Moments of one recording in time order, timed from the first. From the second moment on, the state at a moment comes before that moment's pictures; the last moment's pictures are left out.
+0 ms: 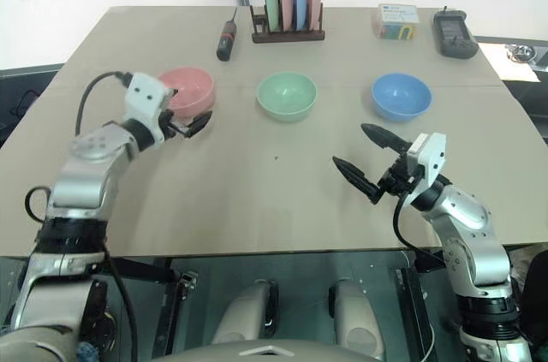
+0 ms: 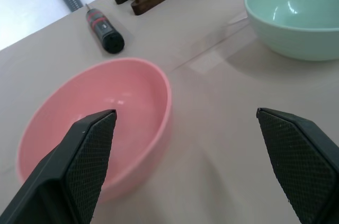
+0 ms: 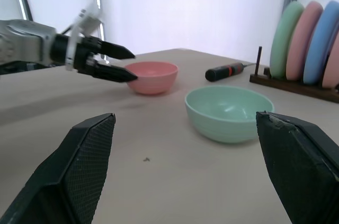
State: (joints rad) left arm -0.61 0.67 0.02 0.22 -0.10 0.36 -0.58; right arm -0.11 -0.42 -0.09 -0.36 0.53 0.15 0.80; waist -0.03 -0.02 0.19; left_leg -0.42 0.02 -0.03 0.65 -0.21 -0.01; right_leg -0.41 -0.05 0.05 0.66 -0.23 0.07
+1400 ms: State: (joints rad) left arm -0.71 0.75 -0.26 0.15 0.04 0.33 -1.21; right arm -0.06 -0.42 -0.09 -0.43 0.53 0.15 0.73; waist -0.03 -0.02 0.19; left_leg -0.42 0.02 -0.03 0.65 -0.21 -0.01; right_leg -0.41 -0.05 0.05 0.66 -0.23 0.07
